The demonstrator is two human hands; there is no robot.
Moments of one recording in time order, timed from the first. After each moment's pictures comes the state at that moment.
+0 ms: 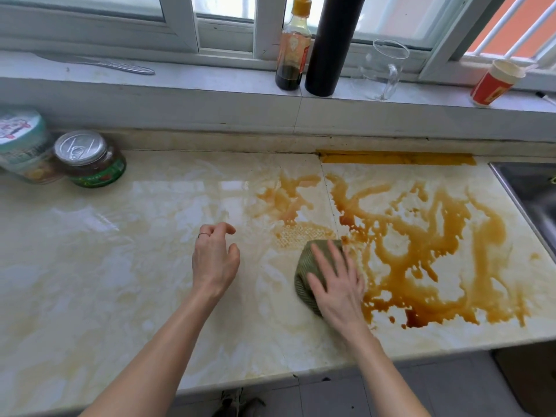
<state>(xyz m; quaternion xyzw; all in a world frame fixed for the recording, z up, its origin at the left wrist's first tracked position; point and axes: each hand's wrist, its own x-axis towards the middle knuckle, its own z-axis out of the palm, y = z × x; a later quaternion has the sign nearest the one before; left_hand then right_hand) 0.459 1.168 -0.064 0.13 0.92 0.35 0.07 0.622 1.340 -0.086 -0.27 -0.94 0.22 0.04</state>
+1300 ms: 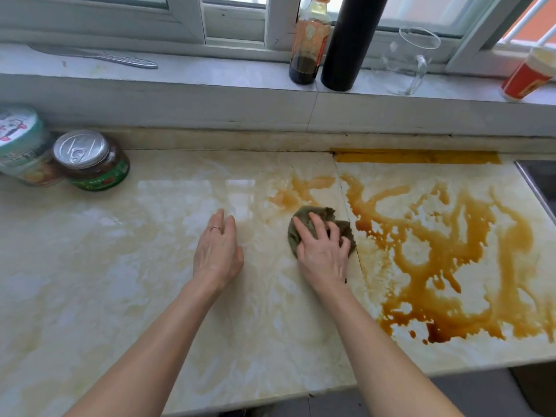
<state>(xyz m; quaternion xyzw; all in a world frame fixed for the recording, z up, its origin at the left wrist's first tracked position) 0.418 1.168 -0.065 0.22 0.95 0.17 0.15 0.514 1.340 -0.099 -0.27 -0.96 0.06 -0.02</state>
